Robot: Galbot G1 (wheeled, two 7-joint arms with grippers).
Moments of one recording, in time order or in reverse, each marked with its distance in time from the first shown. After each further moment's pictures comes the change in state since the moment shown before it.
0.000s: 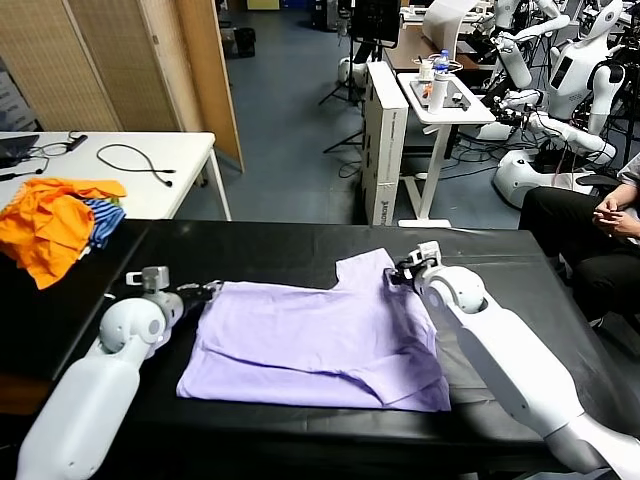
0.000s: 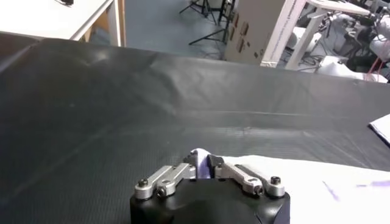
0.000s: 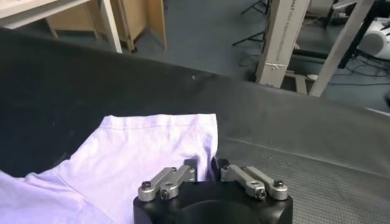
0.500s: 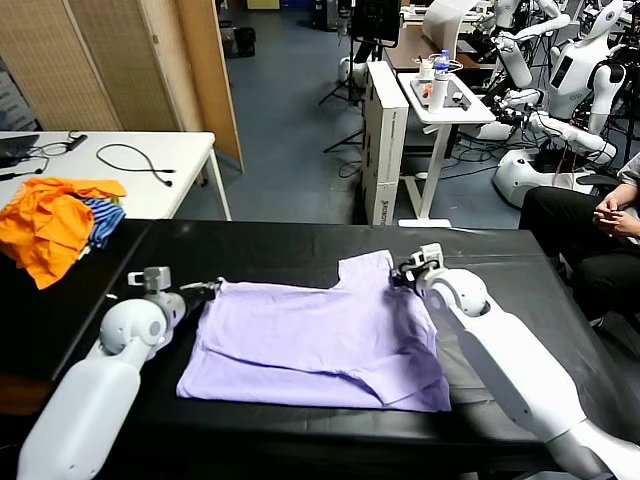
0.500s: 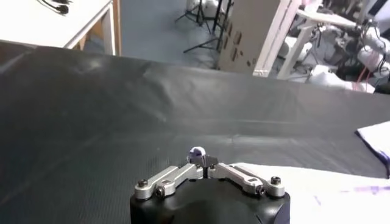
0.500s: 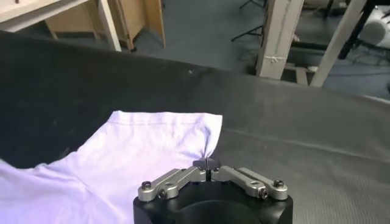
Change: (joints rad) left arm 0.058 0.009 -0.046 -0.088 -0.037 -0.035 -0.013; right arm -0.076 -0.045 0.088 0.124 0.067 0.074 0.002
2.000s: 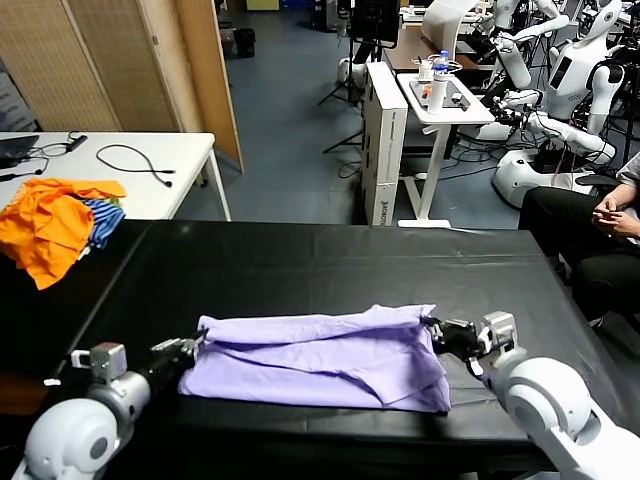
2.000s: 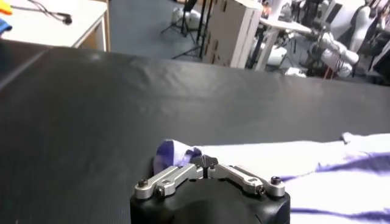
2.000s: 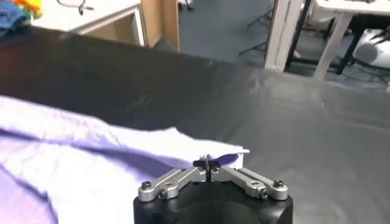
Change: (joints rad) left arm 0.611 -0.034 -0.297 -0.512 0.085 -0.007 0.044; right arm -0.690 -0.230 0.375 0.650 0.006 -0.075 0.073
